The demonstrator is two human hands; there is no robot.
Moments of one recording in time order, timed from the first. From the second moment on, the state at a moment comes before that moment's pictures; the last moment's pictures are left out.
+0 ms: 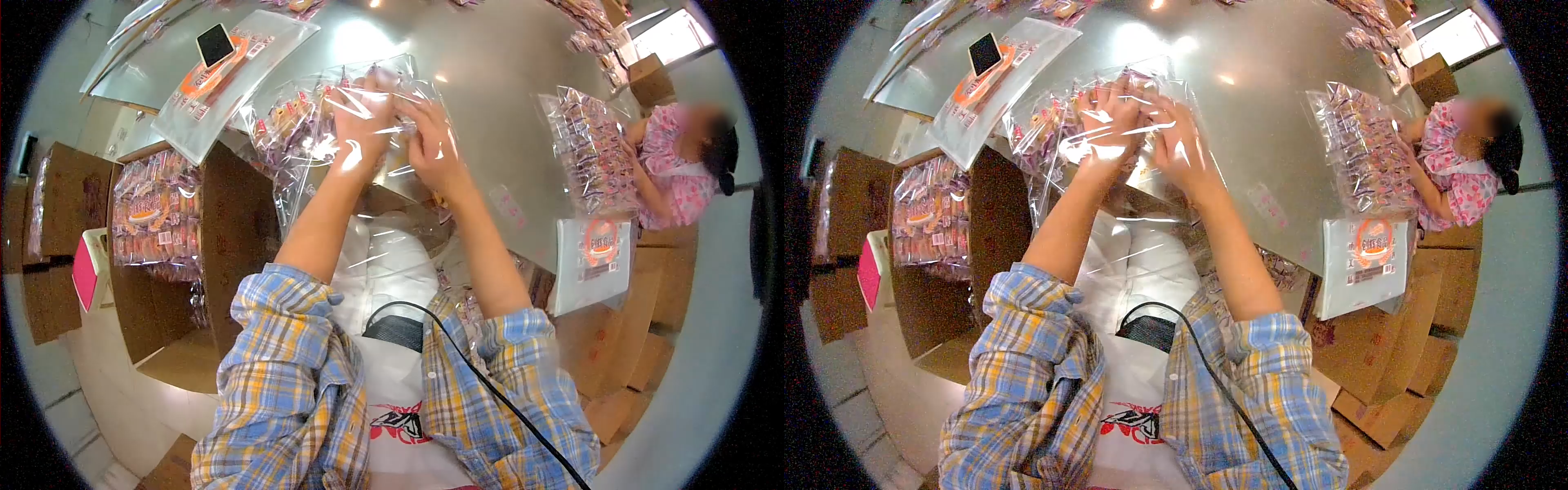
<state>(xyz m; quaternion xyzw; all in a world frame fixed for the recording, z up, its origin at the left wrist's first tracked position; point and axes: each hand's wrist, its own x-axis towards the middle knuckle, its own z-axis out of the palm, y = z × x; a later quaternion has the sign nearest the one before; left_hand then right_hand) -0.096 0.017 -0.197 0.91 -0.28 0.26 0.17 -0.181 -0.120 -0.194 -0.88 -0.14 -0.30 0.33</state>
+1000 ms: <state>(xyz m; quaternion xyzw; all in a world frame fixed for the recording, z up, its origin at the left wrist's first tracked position) -0.106 0.037 -0.199 0.90 -0.29 0.26 0.20 -0.212 -0.073 -0.194 -0.92 0.21 -0.19 0.27</state>
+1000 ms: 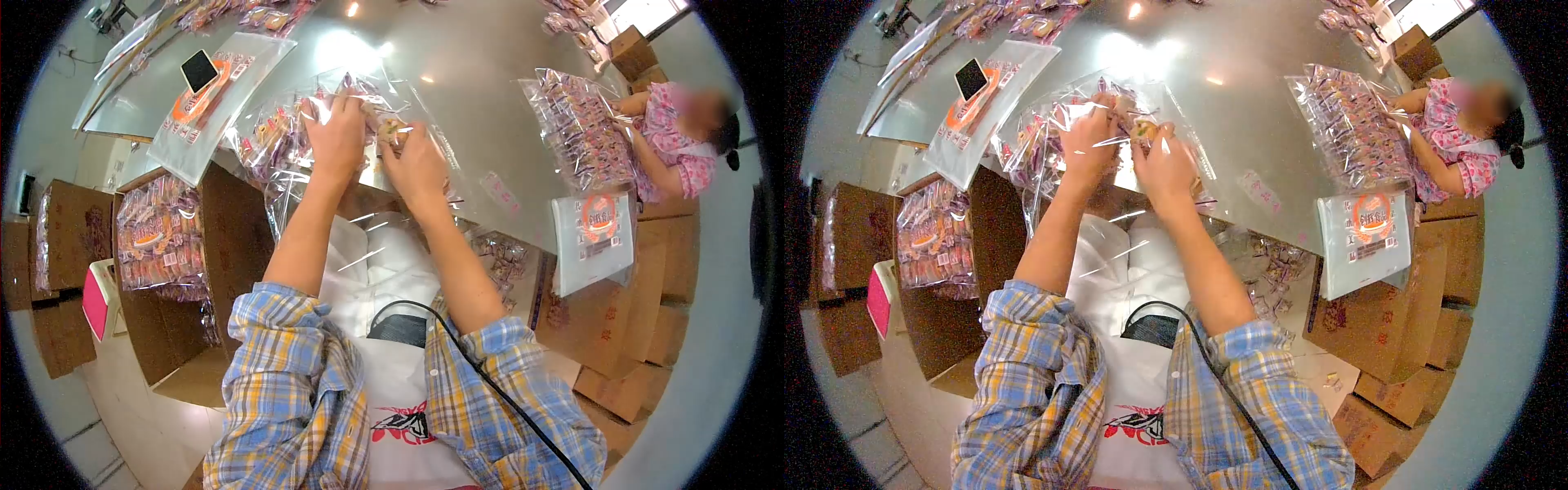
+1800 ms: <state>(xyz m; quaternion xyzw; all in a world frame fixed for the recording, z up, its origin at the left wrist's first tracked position) -0.123 0.016 -0.194 0.89 -0.33 0.28 0.17 -0.321 -0.093 -0.183 -0.86 0.09 -0.49 0.08</state>
